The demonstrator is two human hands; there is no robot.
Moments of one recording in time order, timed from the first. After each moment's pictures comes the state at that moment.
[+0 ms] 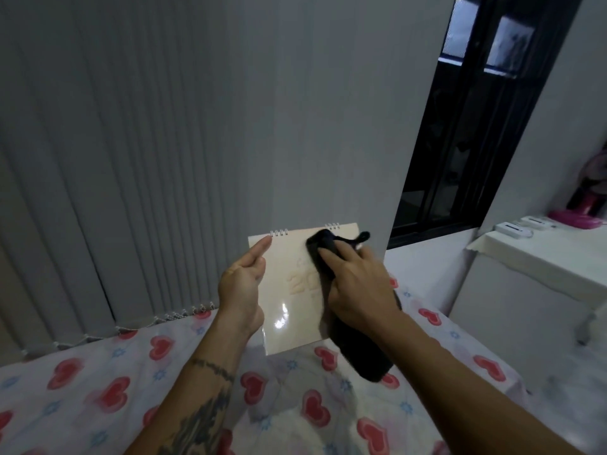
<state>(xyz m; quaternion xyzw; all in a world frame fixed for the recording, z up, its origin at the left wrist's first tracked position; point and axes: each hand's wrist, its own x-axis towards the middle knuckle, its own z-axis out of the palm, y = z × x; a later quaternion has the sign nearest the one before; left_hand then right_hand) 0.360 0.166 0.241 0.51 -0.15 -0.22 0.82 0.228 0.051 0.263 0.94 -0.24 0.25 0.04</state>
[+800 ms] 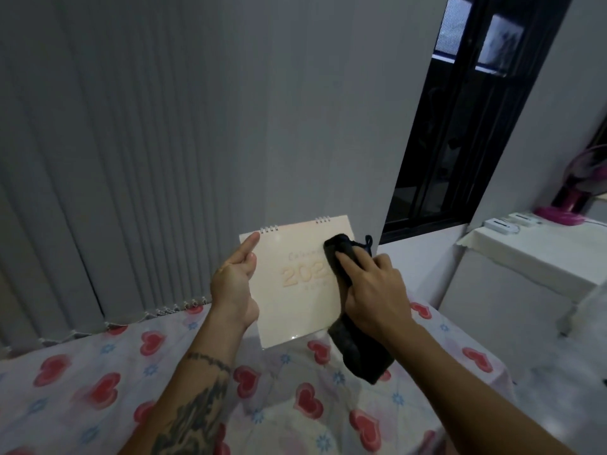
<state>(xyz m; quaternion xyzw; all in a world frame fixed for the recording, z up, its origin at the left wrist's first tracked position) 0.371 0.164 0.232 0.48 -0.08 -0.26 0.83 0.200 0.032 0.236 0.93 -0.28 0.24 0.07</state>
